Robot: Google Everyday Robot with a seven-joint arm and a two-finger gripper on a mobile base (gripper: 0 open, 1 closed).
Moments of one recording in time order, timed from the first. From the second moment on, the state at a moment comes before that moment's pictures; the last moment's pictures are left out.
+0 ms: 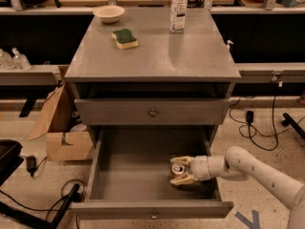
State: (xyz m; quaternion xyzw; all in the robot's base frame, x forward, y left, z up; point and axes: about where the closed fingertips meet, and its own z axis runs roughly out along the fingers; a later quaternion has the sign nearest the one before) arm 0.557 -0.111 0.417 -0.58 0.61 0.33 0.42
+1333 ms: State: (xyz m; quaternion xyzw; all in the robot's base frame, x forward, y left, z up) arm 0.548 -0.153 0.670 -0.48 0.70 0.34 0.39
